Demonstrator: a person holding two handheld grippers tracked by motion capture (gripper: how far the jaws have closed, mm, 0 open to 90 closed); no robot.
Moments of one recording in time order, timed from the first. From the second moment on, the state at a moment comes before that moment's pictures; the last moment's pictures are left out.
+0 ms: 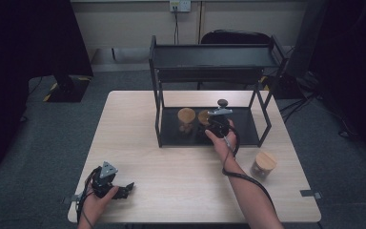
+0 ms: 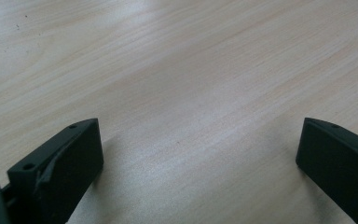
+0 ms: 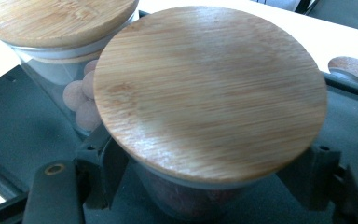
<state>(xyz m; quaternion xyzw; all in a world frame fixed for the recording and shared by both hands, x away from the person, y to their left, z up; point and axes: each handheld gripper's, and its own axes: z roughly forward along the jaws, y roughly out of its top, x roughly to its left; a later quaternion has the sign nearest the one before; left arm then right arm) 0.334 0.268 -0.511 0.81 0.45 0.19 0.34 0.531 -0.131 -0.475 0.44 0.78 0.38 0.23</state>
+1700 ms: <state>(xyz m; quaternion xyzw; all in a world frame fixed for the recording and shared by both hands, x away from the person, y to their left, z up) 0.334 0.268 -0.511 0.80 0.45 0.19 0.34 0.539 -0.130 -0.465 0.45 0.78 0.37 0.23</state>
